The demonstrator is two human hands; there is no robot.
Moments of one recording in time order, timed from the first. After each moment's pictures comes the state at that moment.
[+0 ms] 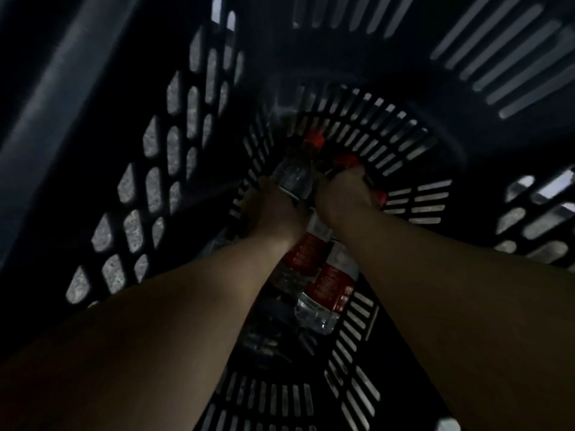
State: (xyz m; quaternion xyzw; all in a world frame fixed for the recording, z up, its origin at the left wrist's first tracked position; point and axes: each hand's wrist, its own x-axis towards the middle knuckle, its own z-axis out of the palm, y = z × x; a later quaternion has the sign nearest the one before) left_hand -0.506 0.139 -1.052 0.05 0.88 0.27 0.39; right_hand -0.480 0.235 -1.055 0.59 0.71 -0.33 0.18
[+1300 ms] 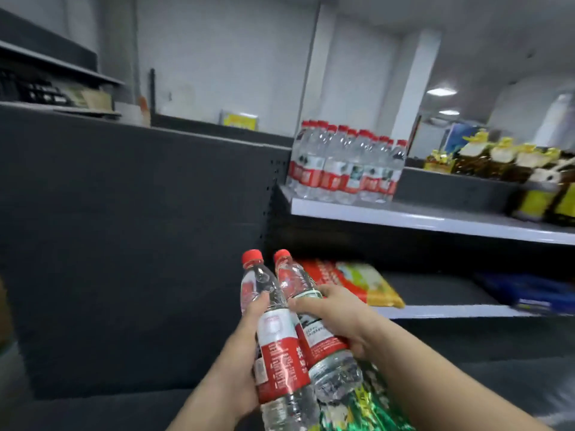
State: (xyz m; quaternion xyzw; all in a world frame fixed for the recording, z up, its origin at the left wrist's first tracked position) left_hand -0.469 0.100 -0.116 0.24 0.32 0.61 0.69; right_hand -0.331 0.194 -0.061 0.45 0.64 -0.59 -0.20
